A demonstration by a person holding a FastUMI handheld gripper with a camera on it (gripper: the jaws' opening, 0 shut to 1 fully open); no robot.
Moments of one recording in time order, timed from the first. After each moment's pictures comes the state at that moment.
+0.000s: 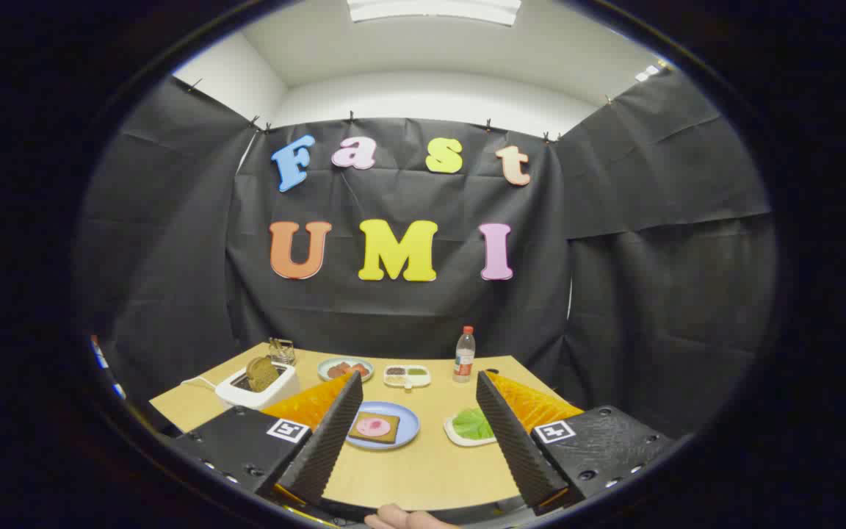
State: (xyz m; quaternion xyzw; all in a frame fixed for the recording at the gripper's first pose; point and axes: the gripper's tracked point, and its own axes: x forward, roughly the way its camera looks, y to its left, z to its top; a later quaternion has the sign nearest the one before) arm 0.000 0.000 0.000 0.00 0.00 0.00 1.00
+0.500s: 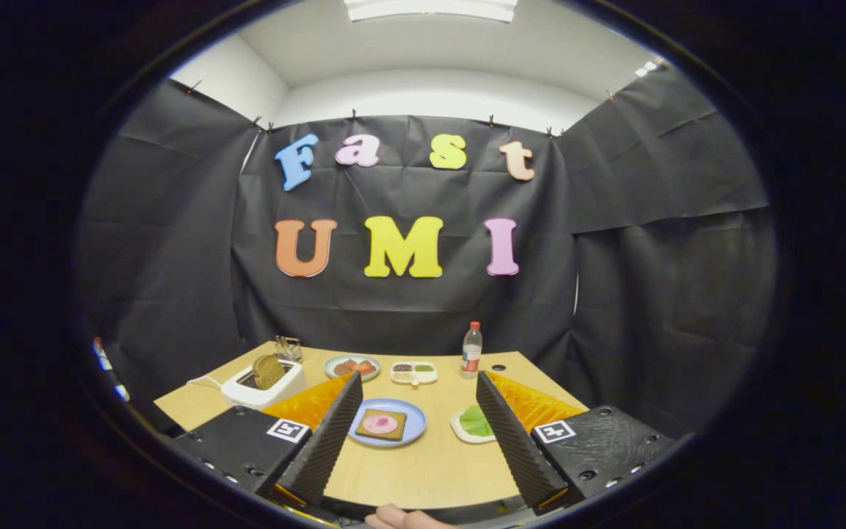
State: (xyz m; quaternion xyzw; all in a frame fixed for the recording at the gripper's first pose) arm 0.000 0.006 -0.008 0.00 0.01 0.01 1.00
